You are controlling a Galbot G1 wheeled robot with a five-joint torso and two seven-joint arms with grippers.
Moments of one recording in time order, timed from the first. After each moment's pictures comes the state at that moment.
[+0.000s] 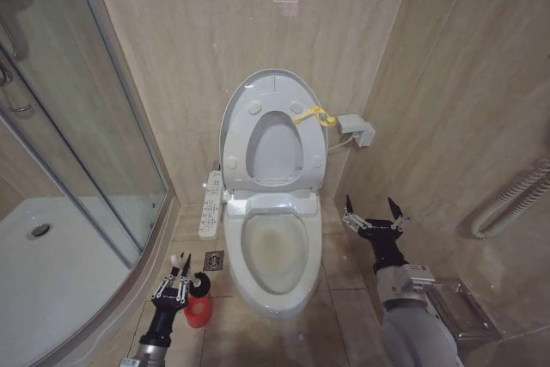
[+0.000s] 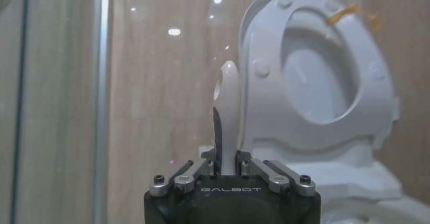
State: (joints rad) left arm 1.50 -1.24 -0.46 -1.63 -0.28 -0.67 0.06; right arm -1.45 1.35 0.50 2.27 0.14 -0.14 0.30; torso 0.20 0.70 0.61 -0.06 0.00
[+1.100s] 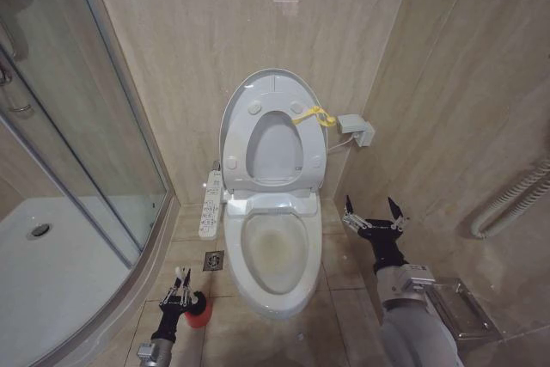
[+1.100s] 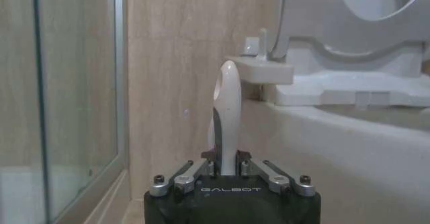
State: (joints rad) left arm 1.18 -1.25 -0.33 -1.01 -0.40 -0.81 0.14; right arm -1.45 1.35 0.50 2.27 0.14 -0.14 0.30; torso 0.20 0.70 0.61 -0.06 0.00
